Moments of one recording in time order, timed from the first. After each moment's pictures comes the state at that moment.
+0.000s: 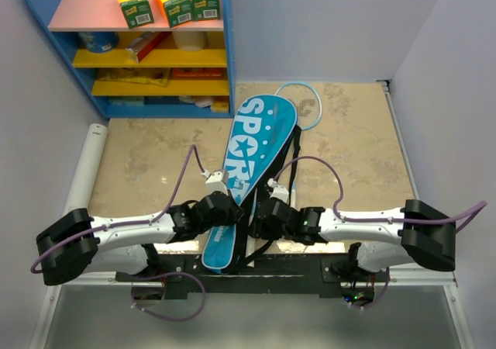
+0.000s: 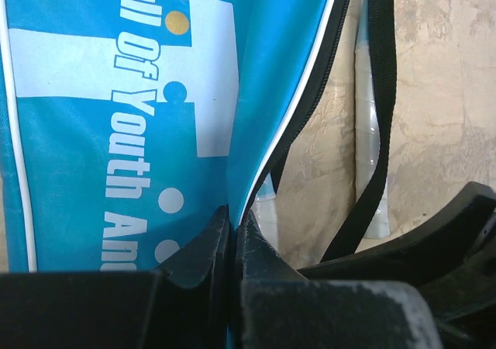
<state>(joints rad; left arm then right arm) -1.07 1.18 0.45 0.04 -0.33 -1.01 1.22 1.29 0.61 -0.18 0.22 1.19</state>
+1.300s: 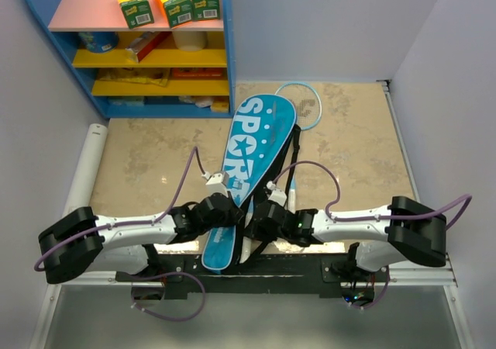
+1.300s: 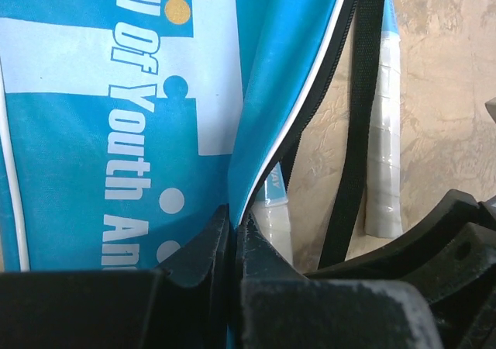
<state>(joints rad) -1.07 1.20 0.42 0.09 -0.31 -0.99 1.25 1.37 0.59 -0.08 0.22 1.29</state>
